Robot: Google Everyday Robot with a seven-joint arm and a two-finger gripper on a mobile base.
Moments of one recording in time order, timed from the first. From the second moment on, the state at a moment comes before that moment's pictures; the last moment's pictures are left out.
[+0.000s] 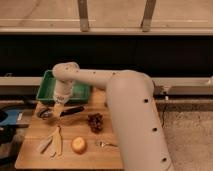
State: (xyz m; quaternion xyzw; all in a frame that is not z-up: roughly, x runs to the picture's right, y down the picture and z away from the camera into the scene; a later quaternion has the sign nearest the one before) arm -0.251 0.119 0.809 -0.48 -0.16 0.06 0.86
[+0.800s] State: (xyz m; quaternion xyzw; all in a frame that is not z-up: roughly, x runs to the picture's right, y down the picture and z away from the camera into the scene) arm -0.239 0.117 0.815 -0.49 -0.16 0.06 0.85
